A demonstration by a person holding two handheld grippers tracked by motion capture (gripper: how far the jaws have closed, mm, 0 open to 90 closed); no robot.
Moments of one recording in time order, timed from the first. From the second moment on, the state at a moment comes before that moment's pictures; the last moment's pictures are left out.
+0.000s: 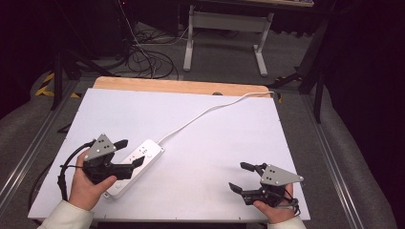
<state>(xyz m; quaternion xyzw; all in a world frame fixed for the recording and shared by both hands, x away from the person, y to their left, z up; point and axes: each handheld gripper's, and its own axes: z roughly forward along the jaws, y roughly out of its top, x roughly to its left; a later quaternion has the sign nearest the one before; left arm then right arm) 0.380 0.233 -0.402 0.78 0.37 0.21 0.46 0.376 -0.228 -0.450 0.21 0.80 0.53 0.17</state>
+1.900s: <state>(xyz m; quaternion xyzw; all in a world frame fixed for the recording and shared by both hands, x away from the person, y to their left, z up) 0.432 0.209 -0.427 0.82 0.40 0.14 0.38 0.377 -0.226 -0.454 0.21 0.81 0.52 0.16</state>
